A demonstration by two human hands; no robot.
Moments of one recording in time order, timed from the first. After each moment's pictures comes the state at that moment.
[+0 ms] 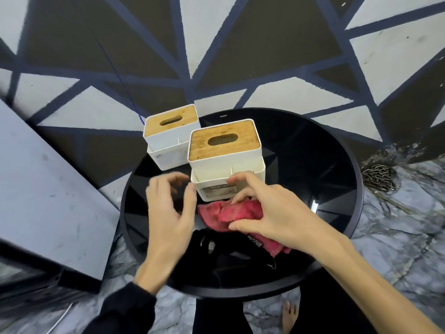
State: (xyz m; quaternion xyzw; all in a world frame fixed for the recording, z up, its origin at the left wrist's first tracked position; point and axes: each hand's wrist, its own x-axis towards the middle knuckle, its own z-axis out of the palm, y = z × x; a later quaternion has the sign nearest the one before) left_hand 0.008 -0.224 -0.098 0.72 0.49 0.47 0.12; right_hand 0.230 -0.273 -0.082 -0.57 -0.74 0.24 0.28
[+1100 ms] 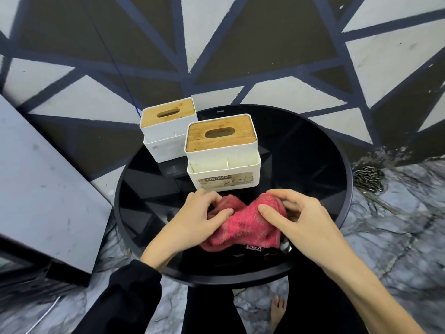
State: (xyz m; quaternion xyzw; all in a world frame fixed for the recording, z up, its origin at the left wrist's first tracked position) left_hand 0.025 -0.217 -0.110 0.83 0.47 0.14 0.27; right_hand 0.248 -0.320 -0.118 -0.64 -0.49 0.36 0.47
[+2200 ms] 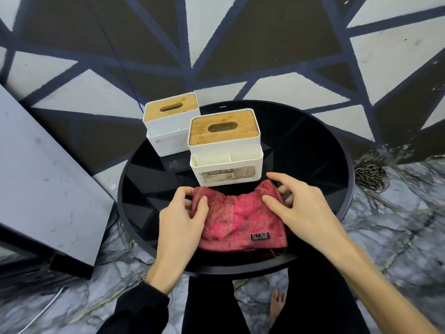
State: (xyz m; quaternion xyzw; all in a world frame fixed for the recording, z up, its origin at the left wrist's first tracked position) left_hand 0.016 -0.256 -0.122 0.65 0.59 0.40 0.27; right_hand 0.252 -0.302 -0.117 -0.68 -0.58 0.22 0.39
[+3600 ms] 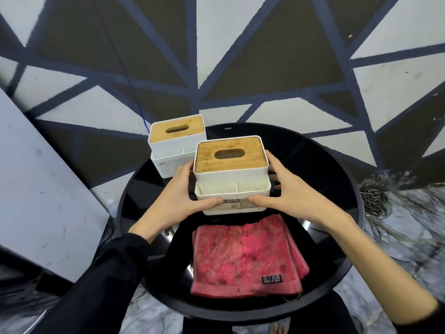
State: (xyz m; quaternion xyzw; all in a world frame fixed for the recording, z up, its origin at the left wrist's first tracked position) left_hand -0.005 -0.132 -0.087 0.80 0.43 0.28 0.30; right_hand 0.279 -0.207 -0.082 -0.56 -0.70 0.30 0.34
